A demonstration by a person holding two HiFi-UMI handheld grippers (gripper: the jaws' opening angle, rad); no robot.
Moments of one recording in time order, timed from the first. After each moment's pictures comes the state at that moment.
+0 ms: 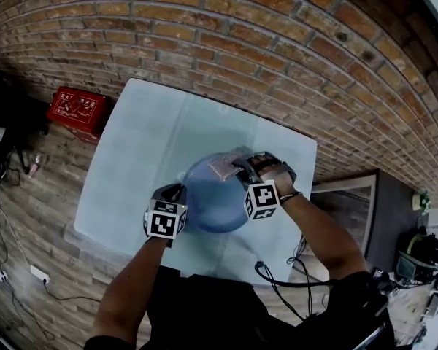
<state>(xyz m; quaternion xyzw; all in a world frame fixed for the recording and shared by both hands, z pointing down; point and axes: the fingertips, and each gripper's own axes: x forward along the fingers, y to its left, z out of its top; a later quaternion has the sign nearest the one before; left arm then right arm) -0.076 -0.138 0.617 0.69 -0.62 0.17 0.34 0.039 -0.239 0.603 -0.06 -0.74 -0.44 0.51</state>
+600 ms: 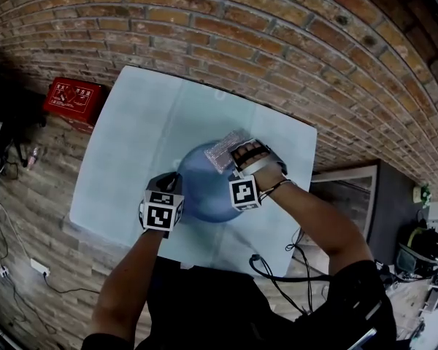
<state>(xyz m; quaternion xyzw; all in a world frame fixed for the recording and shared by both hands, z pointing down) -0.075 -0.140 0.614 0.68 -0.63 0.17 0.32 0.042 -0.250 0.632 -0.08 -0.57 -0.58 0.57</state>
